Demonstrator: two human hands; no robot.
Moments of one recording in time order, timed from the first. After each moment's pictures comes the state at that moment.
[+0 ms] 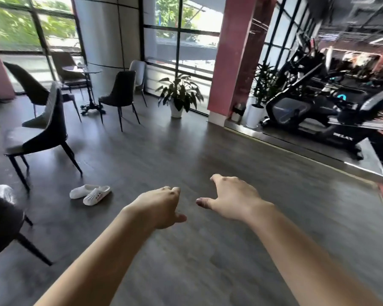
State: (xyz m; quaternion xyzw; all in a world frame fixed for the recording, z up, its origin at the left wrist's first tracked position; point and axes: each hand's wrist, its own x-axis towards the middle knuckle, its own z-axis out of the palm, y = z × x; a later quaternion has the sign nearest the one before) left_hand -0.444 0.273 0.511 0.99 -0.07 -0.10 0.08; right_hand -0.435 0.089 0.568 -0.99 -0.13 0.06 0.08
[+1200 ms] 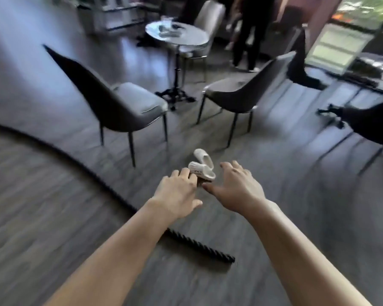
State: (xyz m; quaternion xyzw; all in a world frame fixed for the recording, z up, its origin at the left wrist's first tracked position) left_hand 0.175 0.354 0.391 0.79 0.60 -0.04 0.09; right_hand 0.325 0.357 0.442 -0.68 -0.72 0.15 0.03
